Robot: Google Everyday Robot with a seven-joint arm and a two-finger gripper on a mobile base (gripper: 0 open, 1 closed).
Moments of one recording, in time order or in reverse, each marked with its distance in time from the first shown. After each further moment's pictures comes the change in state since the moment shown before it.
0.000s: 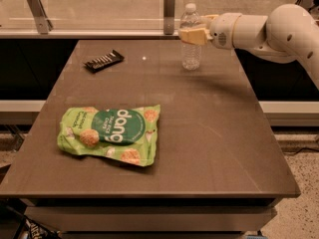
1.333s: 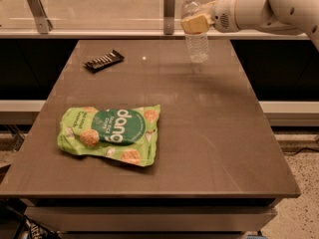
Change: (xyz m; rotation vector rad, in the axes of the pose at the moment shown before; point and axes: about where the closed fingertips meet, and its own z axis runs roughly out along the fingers) arm -0.027 -0.003 -0.011 0.032 0.160 -0.039
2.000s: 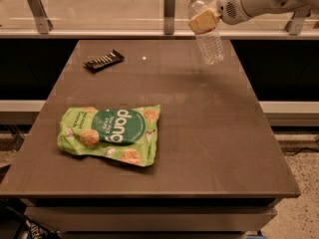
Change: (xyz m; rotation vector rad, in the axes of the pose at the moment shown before) arm -0.001 0.004 -0.031 0.059 0.215 0.002
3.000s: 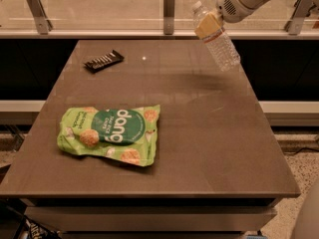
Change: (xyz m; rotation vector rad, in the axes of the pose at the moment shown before) arm 0.029 -0.002 -0.013 0.050 0.291 0.009
